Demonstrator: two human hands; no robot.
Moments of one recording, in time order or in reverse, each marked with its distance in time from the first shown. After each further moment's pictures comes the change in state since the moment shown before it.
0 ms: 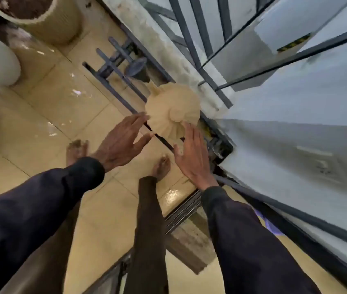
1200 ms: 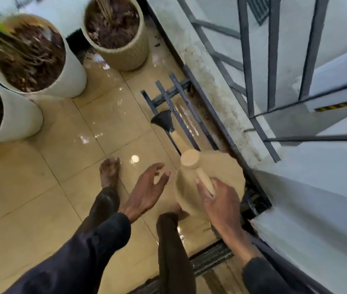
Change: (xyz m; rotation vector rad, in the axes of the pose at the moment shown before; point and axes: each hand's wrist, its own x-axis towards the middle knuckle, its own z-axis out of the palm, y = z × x) left_hand -0.039 -0.066 0.050 -0.613 0.197 -0.471; right_hand 0.010 -0.049 0.027 0.168 -0.029 -0.053
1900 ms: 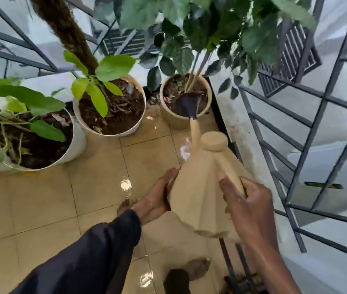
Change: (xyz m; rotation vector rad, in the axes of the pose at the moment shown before) left_hand 0.081 -0.015 -0.239 -1.359 -0.234 -0.286; right_hand 0.090 -0.339 -0.002 0.344 0.003 0.008
